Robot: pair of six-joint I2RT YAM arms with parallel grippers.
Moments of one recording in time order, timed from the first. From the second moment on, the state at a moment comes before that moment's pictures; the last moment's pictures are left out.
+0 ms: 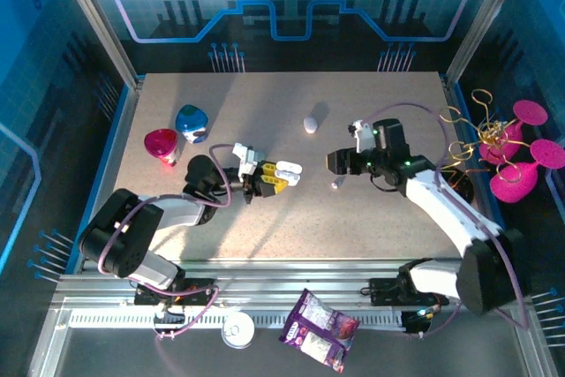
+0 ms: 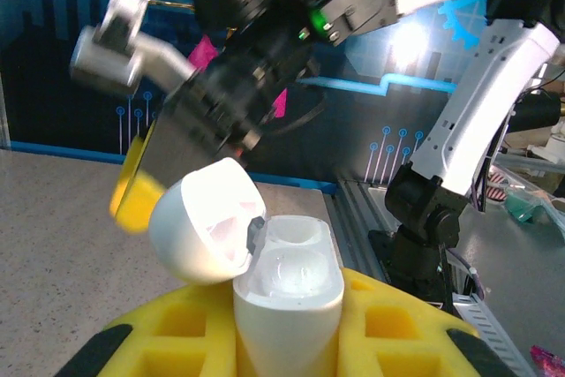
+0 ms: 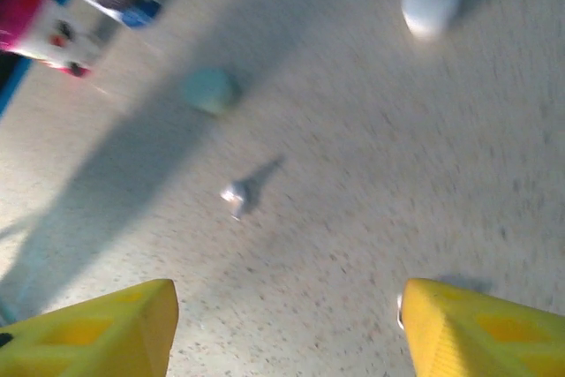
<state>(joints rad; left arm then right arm) -0.42 1.50 0.46 1.27 1.08 -0.33 0.30 1.29 0.87 -0.38 -0.39 0.23</state>
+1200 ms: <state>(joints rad) -0.39 1.01 0.36 0.67 0.87 0.00 0.73 2.26 1.91 -1.05 -0.05 0.27</state>
